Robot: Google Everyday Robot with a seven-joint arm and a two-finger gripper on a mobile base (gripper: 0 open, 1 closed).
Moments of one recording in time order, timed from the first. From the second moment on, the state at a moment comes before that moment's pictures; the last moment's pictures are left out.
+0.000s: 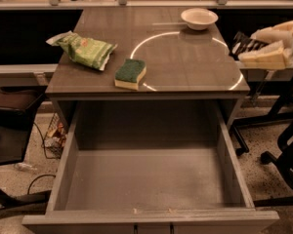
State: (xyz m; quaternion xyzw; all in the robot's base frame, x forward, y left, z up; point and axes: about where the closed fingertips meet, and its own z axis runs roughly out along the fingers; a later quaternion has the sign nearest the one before) arm 0.563 -0.263 0.991 -0.44 0.69 0.02 0.57
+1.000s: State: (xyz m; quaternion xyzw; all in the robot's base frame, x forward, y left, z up) arm 0.491 -0.239 0.866 -0.53 0.70 0.05 0.48
